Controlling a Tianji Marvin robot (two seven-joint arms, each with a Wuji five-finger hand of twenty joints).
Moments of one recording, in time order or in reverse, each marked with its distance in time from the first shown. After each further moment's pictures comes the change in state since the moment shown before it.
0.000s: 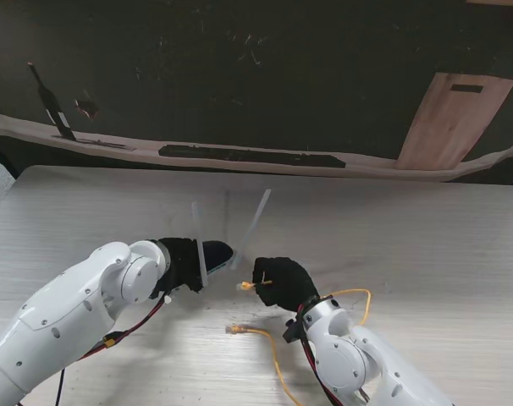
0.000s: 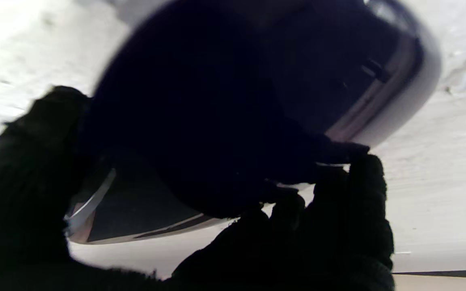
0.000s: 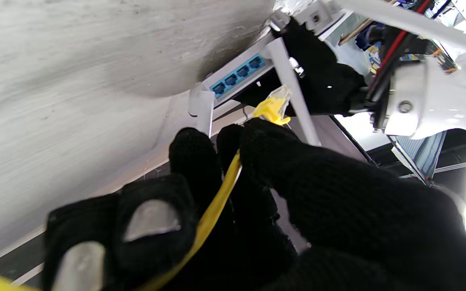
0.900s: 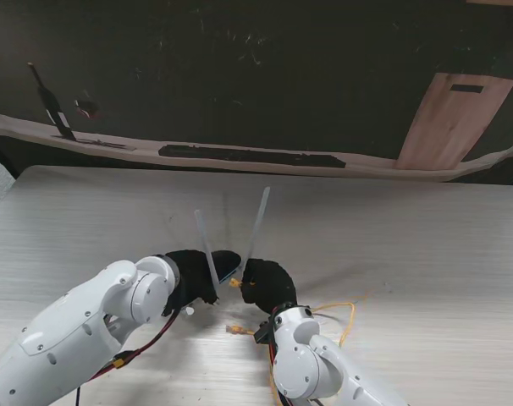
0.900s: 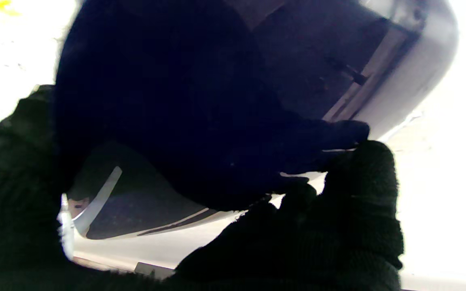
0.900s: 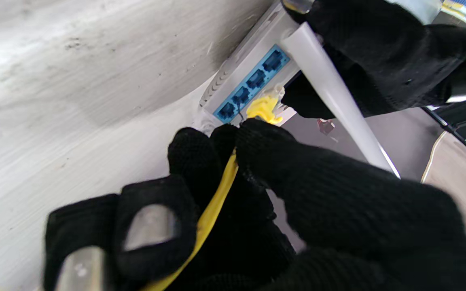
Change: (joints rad) left arm 0.106 0.005 -0.011 -0.152 -0.048 0.156 0.018; right arm 0.055 -0.108 -0.150 0.069 0.129 0.276 -0.206; left_hand -0.013 0.000 -0.047 0.013 0.078 0.064 0.023 0.007 0.119 0.085 0.000 0.001 0.123 0.084 0.000 0.060 0.080 0.101 0.505 0.160; right_hand 0.009 -0.015 0.019 0.001 0.025 0.056 0.003 -0.037 0.024 -0.001 0.000 0.001 0.001 0.003 0.013 0.039 0.000 0.000 0.002 0.072
